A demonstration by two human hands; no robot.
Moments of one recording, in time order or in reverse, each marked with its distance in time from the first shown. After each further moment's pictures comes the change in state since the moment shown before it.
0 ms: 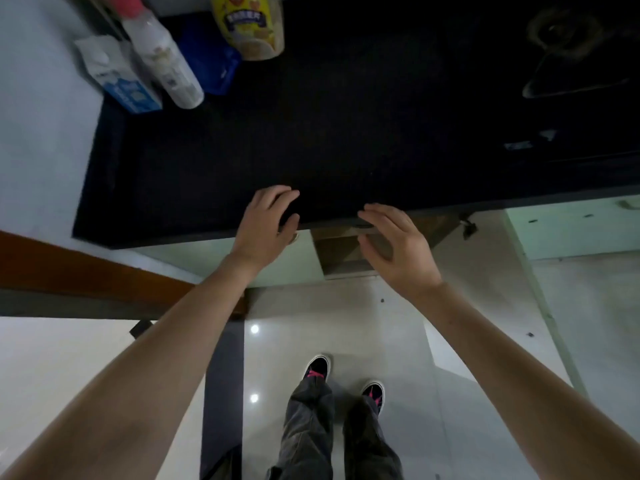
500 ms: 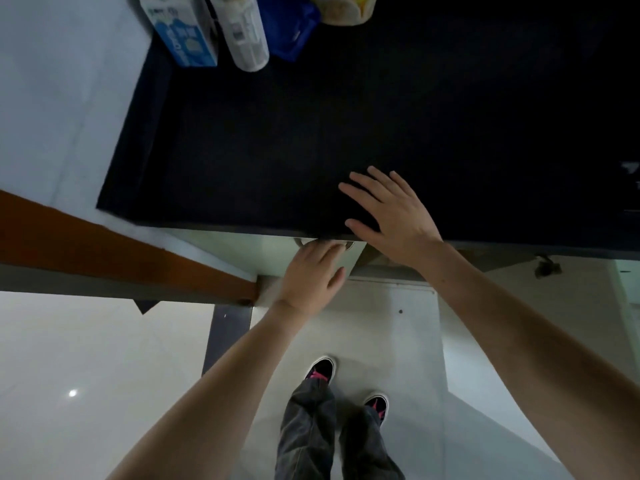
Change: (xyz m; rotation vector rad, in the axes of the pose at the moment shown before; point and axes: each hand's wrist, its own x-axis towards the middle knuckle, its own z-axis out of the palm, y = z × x) left_hand -0.056 -0.037 0.071 0.062 0.072 0.035; right_hand 0.120 0.009 0.110 -0.538 -0.438 -0.258
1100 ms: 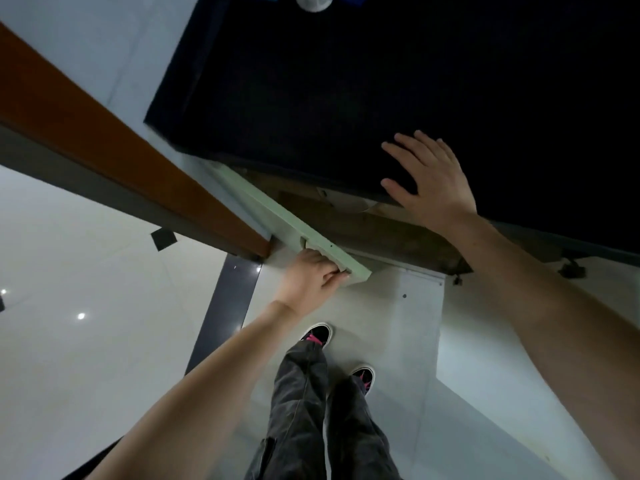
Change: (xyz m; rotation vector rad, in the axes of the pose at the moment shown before) left_hand -0.087 0.023 -0.015 -0.264 -0.105 -0.315; right_hand 0.002 0.001 0.004 -0.001 0.032 0.008
